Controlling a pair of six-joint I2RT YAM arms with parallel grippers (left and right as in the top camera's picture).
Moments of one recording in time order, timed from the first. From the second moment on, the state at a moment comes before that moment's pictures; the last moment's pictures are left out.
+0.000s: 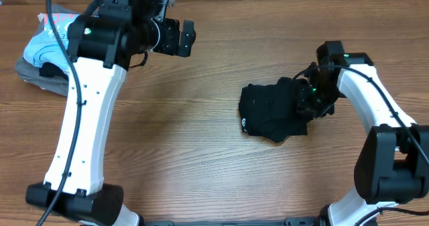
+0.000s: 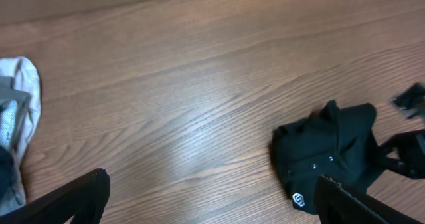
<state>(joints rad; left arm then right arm) -0.23 1.74 2.04 -1.18 0.20 -0.05 0.01 1.82 1.34 -1.14 -0.24 0.18</state>
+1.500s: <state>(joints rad) -0.78 2.32 2.04 -0.82 0.35 -0.04 -0.30 1.82 1.57 -1.17 -0.31 0.24</state>
